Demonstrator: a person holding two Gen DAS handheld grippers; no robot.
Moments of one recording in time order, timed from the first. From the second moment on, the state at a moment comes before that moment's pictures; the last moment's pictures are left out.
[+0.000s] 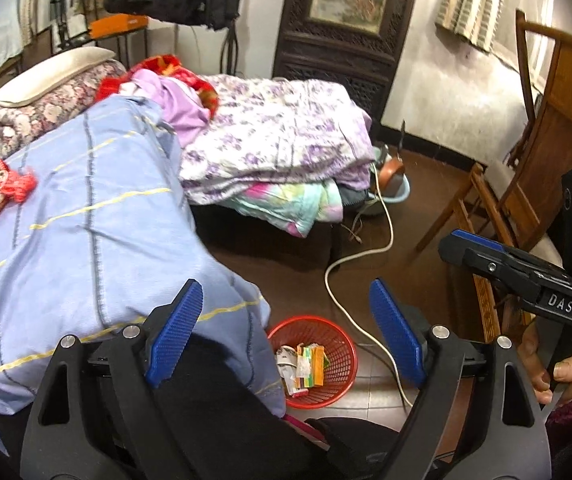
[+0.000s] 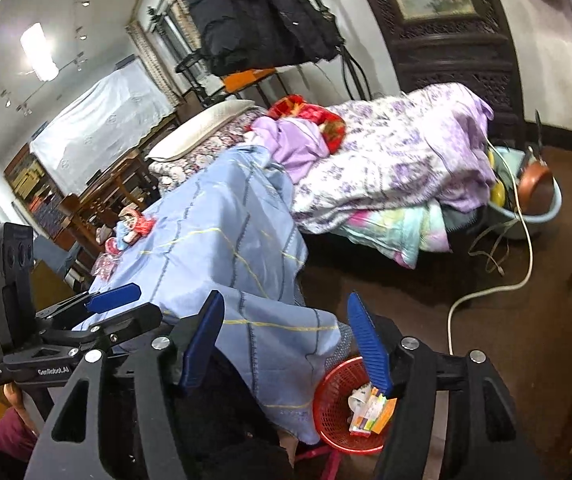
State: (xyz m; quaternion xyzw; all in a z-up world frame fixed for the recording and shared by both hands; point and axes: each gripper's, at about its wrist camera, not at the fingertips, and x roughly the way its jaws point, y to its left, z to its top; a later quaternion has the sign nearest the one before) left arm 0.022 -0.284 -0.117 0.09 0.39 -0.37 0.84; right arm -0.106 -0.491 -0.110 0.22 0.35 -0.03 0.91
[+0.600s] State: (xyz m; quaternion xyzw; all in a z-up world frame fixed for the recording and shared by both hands) left arm 0.025 -0.160 -0.085 -0.01 0.34 -0.30 0.89; right arm -0.080 -0.390 -0.060 0.15 0.34 0.04 0.93
